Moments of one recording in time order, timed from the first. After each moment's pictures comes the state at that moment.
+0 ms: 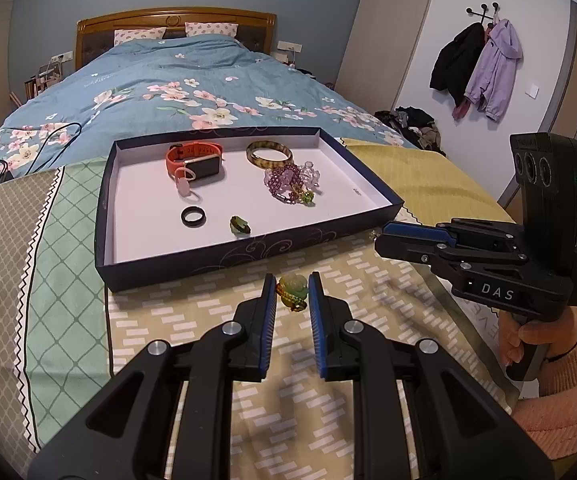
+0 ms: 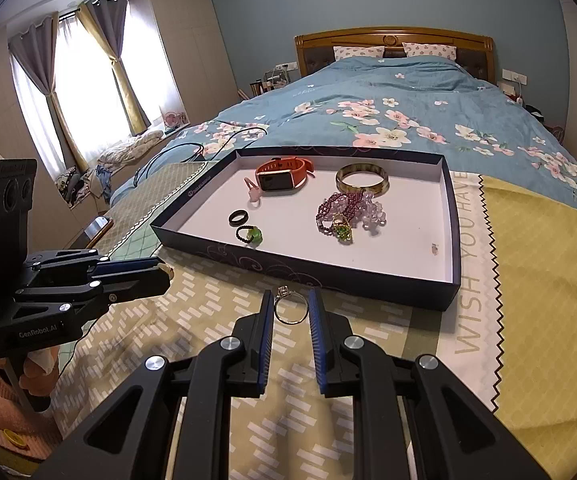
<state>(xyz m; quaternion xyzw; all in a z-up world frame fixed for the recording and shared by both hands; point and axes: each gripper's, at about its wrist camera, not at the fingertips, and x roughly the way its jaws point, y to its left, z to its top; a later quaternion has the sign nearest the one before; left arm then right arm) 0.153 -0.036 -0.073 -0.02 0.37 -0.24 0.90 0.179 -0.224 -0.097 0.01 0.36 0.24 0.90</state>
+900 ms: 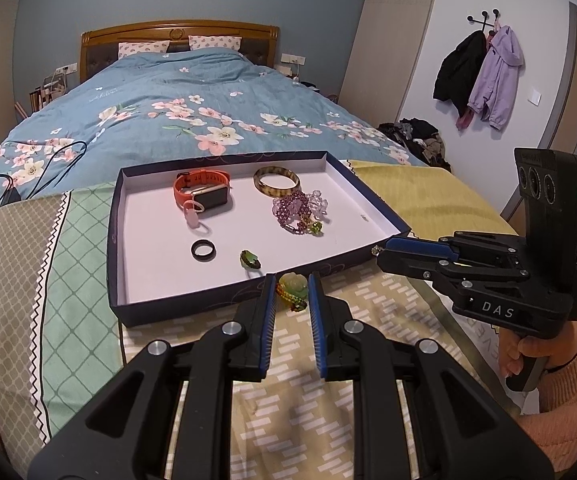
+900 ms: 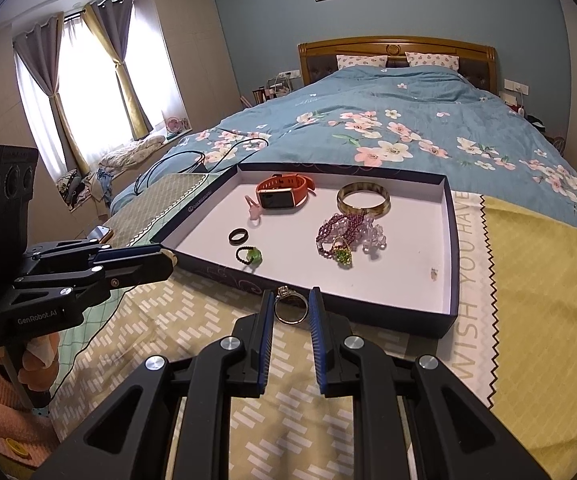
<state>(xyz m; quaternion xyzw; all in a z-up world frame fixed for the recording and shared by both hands) 0.166 -0.034 -0.057 -0.02 0.35 -0.23 0.91 0.188 -0.223 -0.088 0.01 0.34 0.24 0.91</state>
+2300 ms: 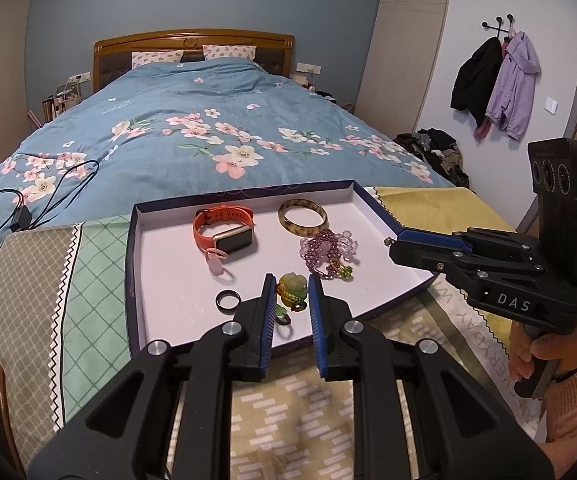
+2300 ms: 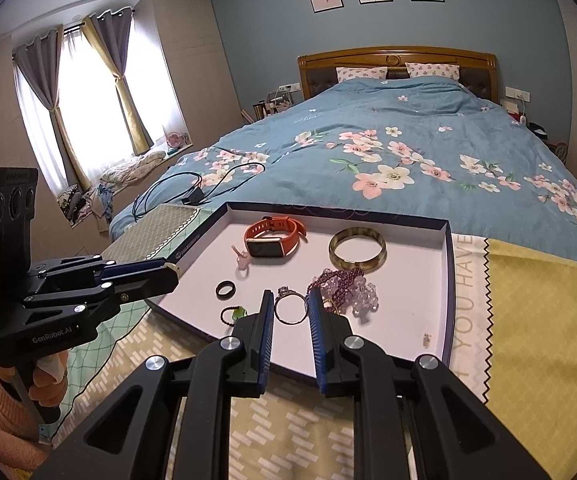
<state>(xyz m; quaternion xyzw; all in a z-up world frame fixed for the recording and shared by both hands) 0.208 -0.035 -0.042 -0.01 0.34 -0.20 0.92 0.232 -0.225 -0.067 0.02 0.32 0.25 0.91</state>
